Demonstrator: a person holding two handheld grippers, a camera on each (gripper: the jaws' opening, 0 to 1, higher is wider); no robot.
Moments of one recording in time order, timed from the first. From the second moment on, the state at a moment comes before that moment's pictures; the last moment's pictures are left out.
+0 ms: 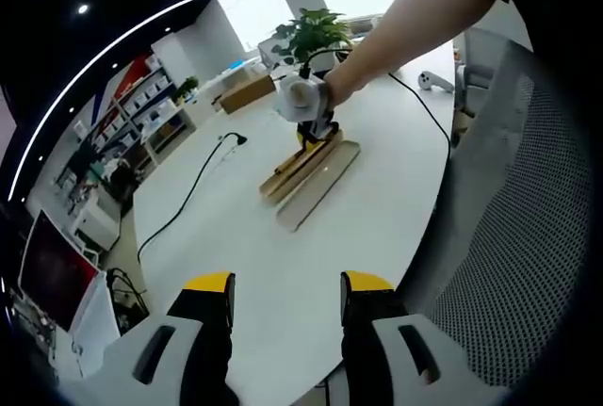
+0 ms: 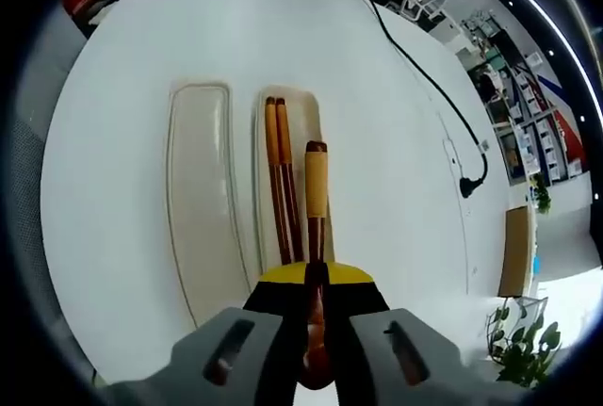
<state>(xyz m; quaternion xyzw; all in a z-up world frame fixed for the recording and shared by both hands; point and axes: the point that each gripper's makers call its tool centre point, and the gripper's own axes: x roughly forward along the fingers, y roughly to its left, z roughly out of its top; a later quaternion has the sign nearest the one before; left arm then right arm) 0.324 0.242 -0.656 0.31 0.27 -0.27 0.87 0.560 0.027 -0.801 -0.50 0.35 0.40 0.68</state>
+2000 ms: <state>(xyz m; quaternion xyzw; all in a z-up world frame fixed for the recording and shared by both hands) 0.319 0.241 -0.672 0.31 0.31 -0.29 0.85 0.564 0.030 -0.811 -0.40 0.37 0.41 0.73</state>
